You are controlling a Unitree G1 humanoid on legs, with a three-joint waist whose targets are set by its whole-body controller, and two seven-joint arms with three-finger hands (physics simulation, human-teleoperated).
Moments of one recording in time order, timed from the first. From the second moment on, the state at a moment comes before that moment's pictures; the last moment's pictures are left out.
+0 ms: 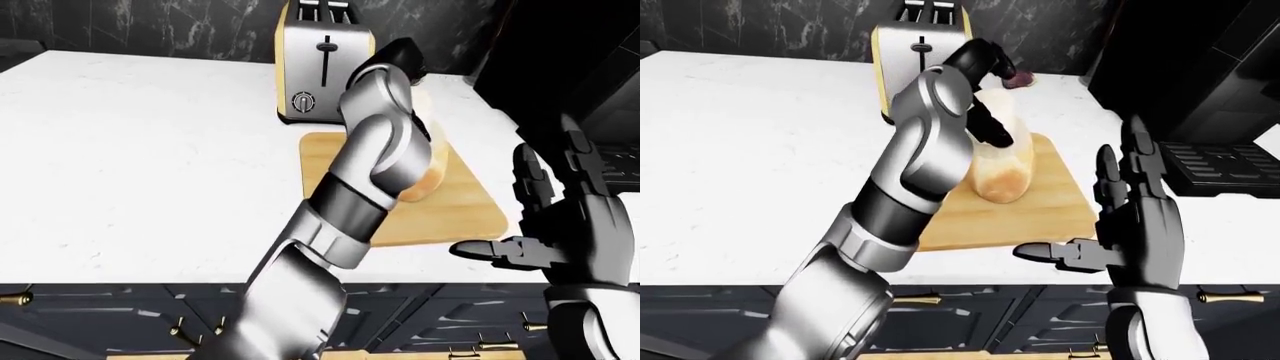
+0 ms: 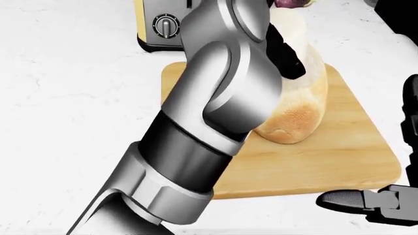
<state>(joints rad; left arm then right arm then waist) -1.39 -0.27 -0.14 0.53 0.87 0.88 -0.44 0.00 -0.09 -0.39 -0.95 0.23 0.68 0.06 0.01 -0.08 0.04</state>
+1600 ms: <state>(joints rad) -0.66 0.45 0.38 -0.79 0.63 1.24 -0.80 -0.03 -0.09 -0.32 -1.02 0.16 0.77 0.04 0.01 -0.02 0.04</state>
